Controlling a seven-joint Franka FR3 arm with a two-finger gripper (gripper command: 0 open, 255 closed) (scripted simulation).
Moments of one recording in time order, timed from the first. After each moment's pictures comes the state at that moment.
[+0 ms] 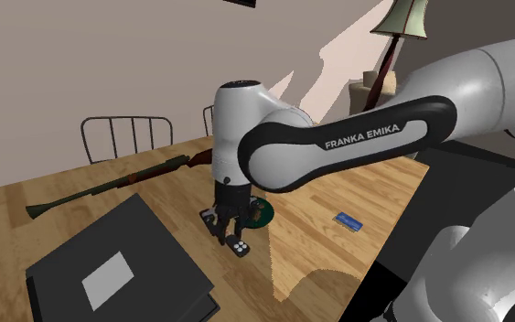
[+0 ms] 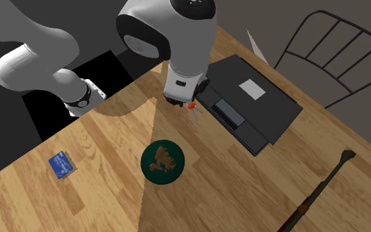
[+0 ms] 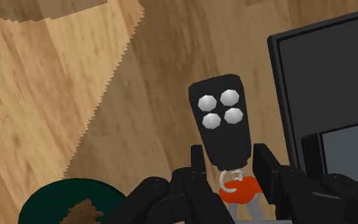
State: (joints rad) arm 0.13 -0.17 0.51 -2.19 0.13 2.00 0.73
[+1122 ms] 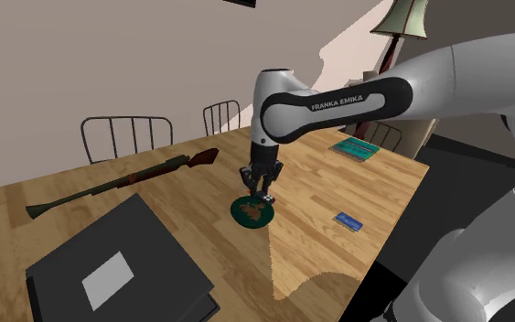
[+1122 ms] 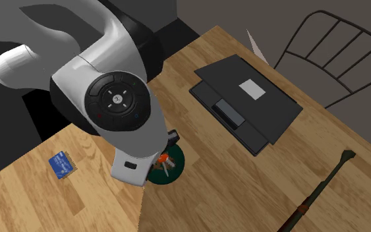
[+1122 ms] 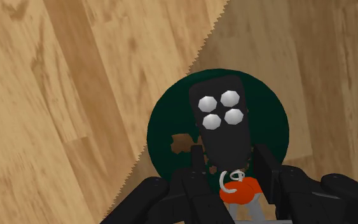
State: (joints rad) arm -0.03 -0.17 0.29 -2.19 0.07 1.98 0.39
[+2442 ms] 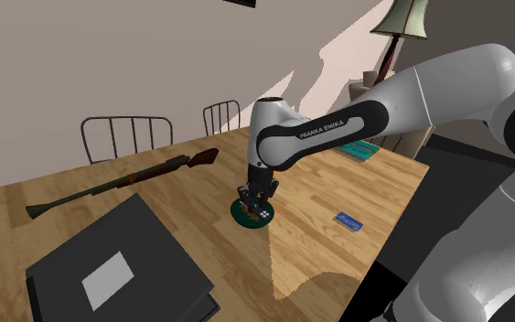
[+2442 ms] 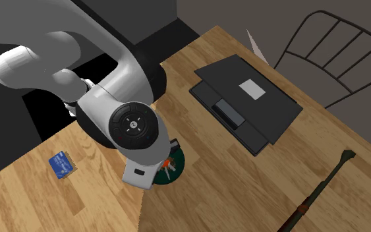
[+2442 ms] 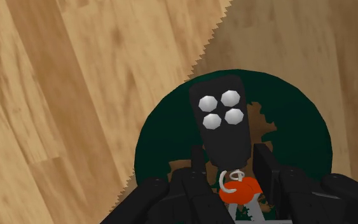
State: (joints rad) arm -0.03 -0.09 0.30 -2.28 0.05 2.16 0.40
